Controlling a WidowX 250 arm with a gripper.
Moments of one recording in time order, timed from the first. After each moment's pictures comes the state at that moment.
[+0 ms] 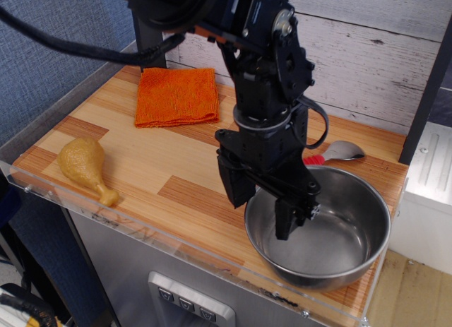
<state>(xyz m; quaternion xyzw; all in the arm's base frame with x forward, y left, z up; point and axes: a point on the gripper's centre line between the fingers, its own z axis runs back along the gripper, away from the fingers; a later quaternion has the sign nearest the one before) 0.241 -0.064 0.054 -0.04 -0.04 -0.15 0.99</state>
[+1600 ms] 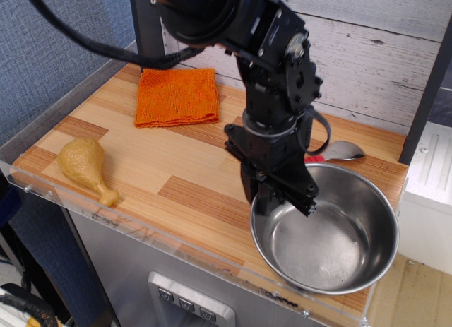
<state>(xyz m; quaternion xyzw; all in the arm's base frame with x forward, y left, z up) 0.252 -0.068 0.039 -0.01 -0.04 -0.22 0.98</state>
